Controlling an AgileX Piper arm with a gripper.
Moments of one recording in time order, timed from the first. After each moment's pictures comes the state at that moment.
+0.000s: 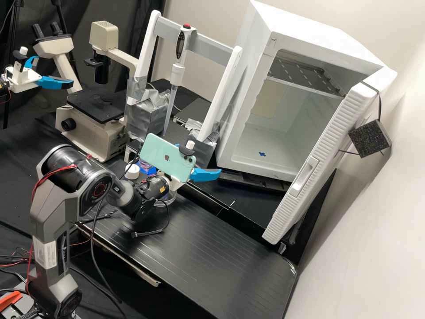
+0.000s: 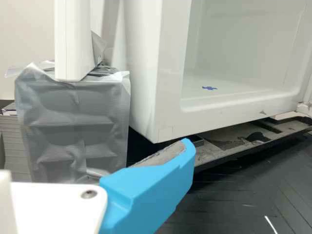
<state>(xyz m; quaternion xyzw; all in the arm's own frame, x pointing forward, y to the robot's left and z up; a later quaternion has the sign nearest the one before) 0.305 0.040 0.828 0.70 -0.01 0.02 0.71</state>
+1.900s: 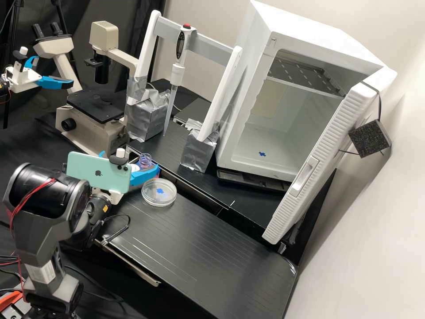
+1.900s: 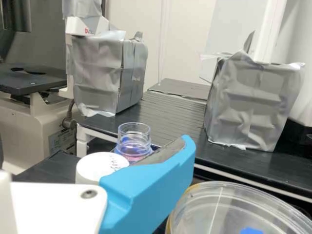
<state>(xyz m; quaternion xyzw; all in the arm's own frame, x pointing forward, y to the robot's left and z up) 0.183 0.067 0.753 0.66 0.18 0.03 0.73</state>
